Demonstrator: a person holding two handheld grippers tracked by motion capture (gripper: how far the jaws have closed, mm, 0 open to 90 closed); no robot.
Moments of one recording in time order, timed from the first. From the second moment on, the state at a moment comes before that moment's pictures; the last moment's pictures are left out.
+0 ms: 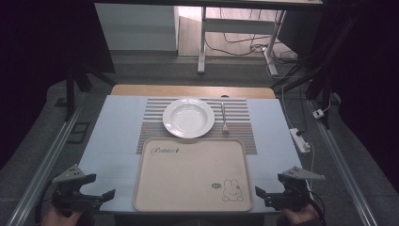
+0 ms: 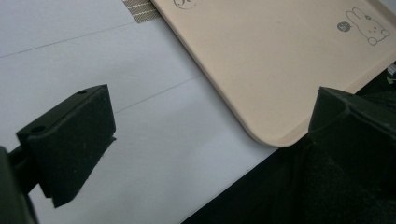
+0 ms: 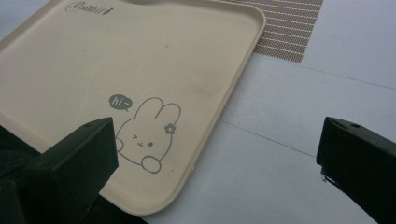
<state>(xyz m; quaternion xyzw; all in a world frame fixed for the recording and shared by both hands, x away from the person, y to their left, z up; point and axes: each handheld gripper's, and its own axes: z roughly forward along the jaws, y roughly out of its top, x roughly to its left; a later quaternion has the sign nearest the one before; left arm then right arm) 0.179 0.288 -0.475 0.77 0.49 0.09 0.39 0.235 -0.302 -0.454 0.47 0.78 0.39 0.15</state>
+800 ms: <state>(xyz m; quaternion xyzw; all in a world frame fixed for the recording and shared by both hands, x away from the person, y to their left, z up) 0.179 0.285 -0.476 0.78 0.49 0.09 0.38 0.239 -0.294 -0.451 0.44 0.79 0.38 0.17</state>
